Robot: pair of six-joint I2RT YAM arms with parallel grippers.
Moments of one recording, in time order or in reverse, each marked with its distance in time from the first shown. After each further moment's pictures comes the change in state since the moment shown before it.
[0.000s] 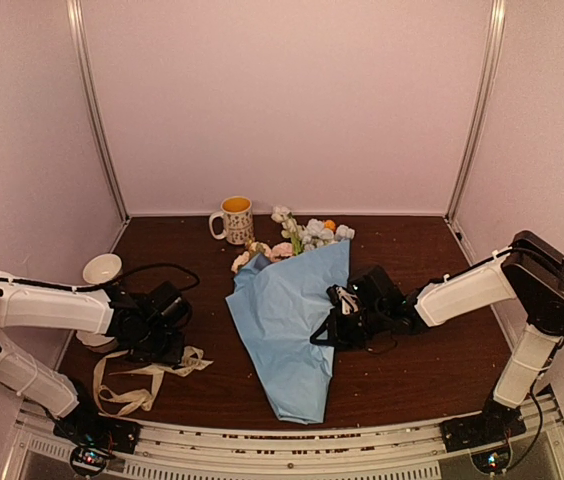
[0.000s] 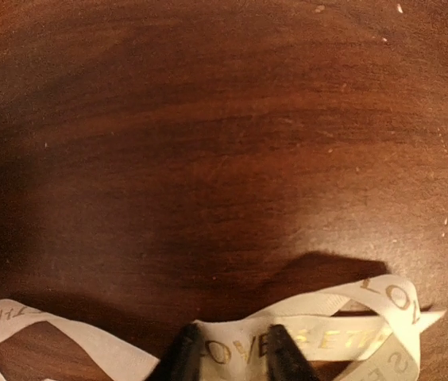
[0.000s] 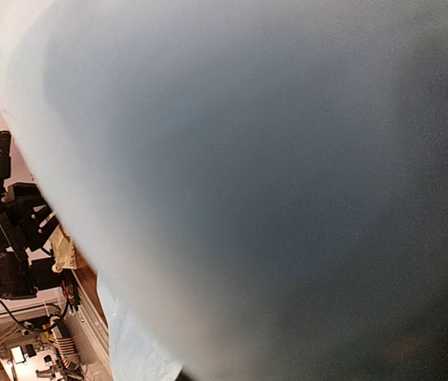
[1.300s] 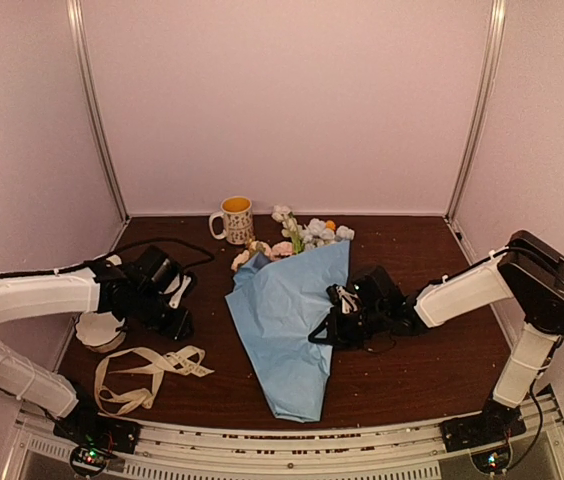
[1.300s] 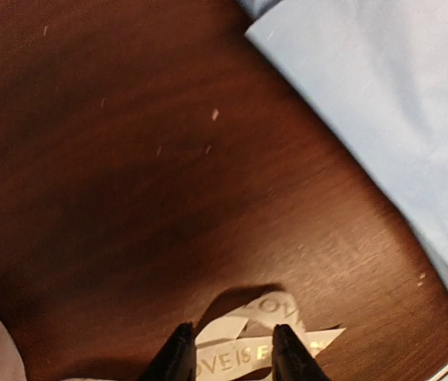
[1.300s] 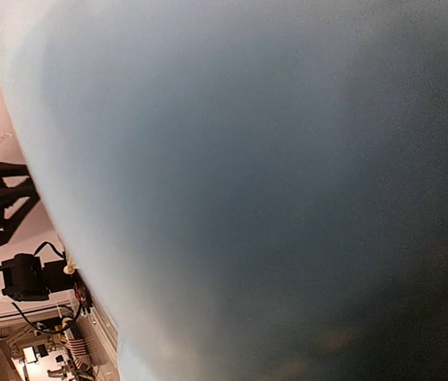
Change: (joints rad) left arm 0.103 -0.047 0.188 0.014 0.204 0.458; right arm -0.011 0.015 -0.015 0.069 -0.031 0.034
